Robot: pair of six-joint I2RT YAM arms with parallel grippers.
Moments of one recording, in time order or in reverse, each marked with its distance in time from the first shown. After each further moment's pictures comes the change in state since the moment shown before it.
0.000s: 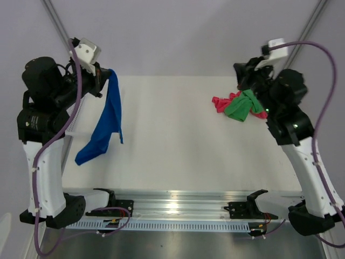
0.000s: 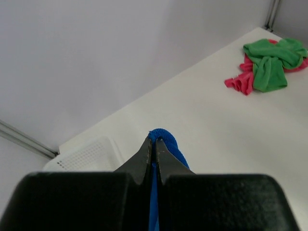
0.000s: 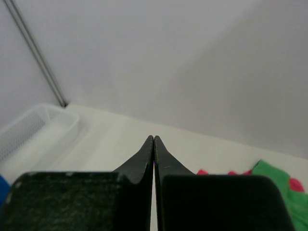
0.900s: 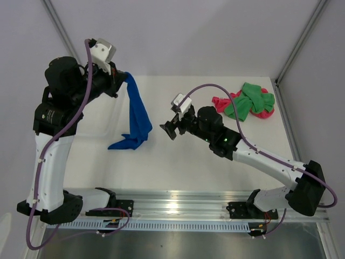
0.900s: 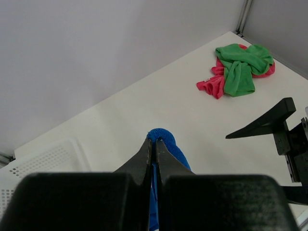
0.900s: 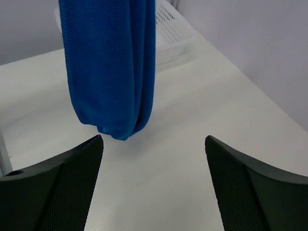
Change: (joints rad) left arm -0.158 0.020 -0.117 0.084 -0.087 -0.125; right arm 0.492 0.194 -0.546 0.448 -0.101 -0.206
